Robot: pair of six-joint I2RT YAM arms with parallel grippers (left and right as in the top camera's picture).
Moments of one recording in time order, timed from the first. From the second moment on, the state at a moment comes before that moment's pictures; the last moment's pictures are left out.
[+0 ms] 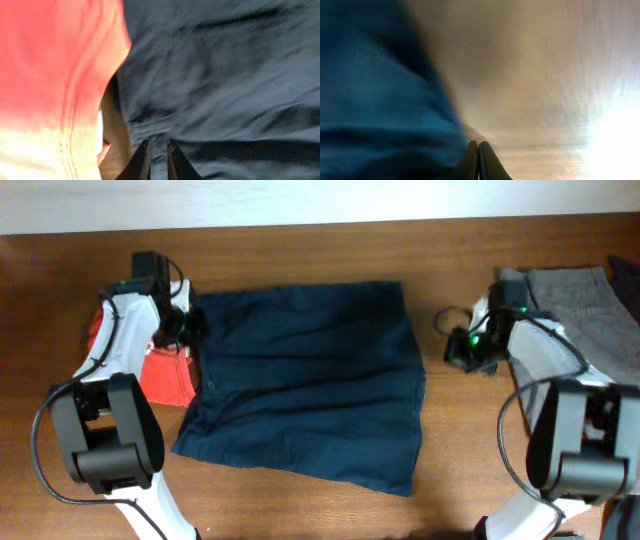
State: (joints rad) left arm 0.09 2.05 1.64 -0.93 0.19 -0.09; right arm -0.14 1.87 1.26 -0.72 -0.34 0.23
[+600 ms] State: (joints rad) left arm -0.09 2.20 1.70 -0.66 0.36 0.00; right arm 0.11 2.06 1.38 -0.15 -0.48 0.36
